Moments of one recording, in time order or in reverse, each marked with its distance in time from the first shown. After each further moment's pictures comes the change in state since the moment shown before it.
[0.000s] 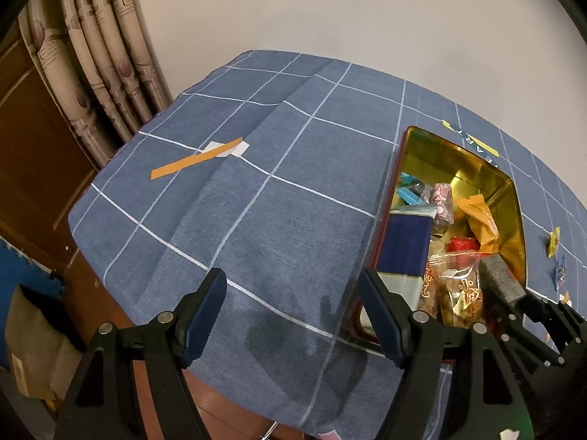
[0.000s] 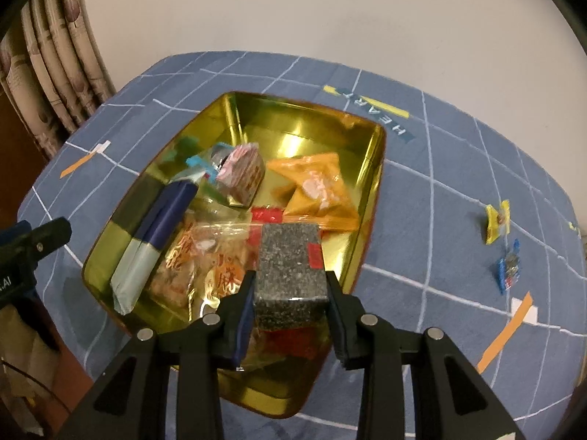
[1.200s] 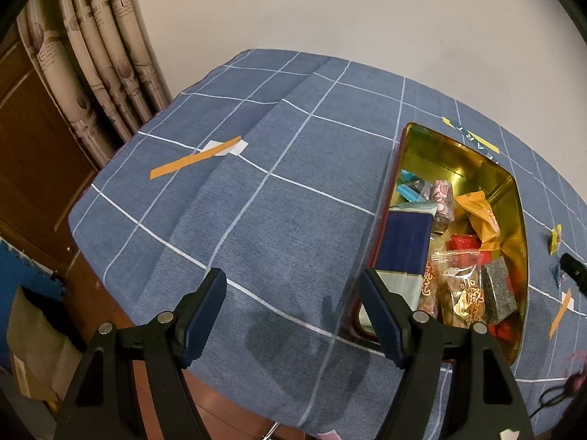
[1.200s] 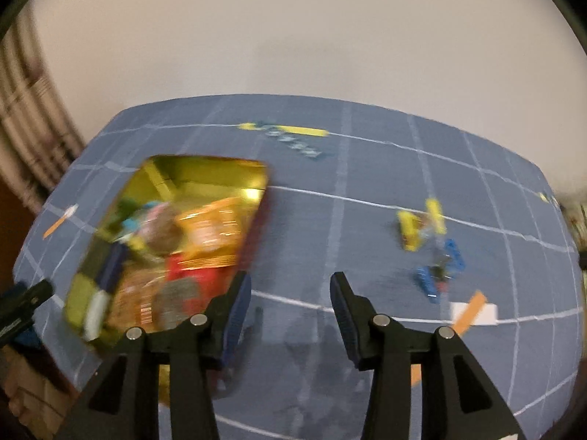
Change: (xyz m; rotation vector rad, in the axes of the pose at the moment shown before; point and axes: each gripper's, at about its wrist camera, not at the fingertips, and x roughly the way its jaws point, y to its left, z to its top) left arm 0.001 -0.003 0.001 0.006 0.005 0.010; right arm -0.030 -0.102 0.010 0.204 -0.070 -0.061
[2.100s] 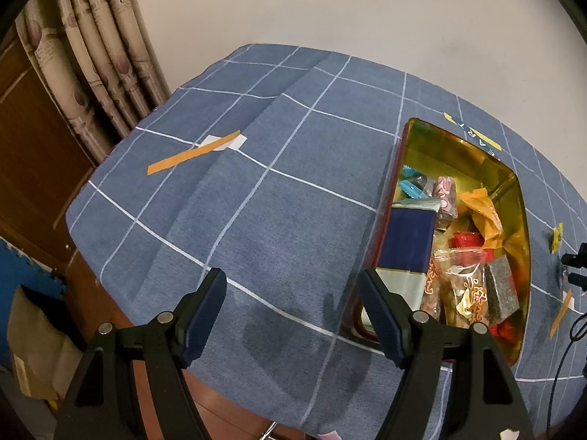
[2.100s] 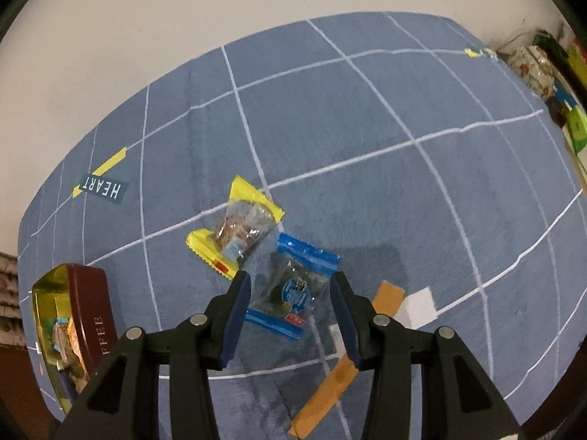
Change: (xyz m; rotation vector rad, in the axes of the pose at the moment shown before) left arm 0.004 0.001 -0.002 -0.002 0.020 -0.009; right arm 0.071 -0.157 0.022 0.509 0.263 -0.113
